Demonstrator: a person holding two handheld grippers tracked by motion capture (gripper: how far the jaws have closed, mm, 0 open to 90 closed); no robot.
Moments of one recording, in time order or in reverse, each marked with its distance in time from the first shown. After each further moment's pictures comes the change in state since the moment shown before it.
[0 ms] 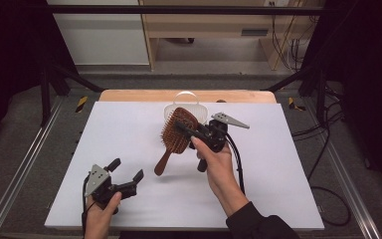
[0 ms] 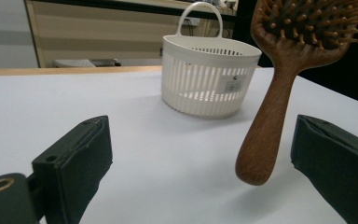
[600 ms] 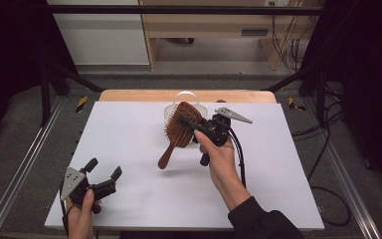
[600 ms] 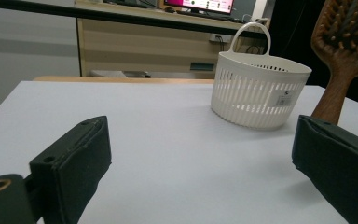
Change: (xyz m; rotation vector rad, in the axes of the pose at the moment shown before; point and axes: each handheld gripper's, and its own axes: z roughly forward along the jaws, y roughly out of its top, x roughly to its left) left arm 0.040 -0.004 -0.024 -0.063 0.116 -0.026; right arm -0.010 0.012 0.002 -0.017 -0.025 -0.008
